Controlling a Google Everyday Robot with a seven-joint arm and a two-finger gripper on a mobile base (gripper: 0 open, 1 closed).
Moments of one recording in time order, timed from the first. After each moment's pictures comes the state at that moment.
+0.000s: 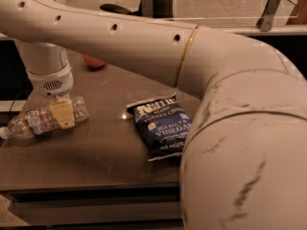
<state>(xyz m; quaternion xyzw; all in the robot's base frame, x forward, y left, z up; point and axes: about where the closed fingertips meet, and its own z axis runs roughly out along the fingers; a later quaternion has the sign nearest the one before) 0.492 0.219 0.832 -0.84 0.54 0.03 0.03</state>
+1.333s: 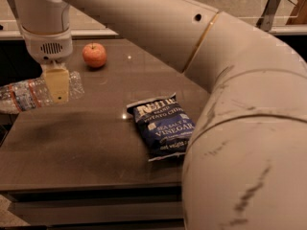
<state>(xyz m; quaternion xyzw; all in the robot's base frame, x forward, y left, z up) 0.507 0.217 0.908 -0.84 0.53 0.06 0.09</state>
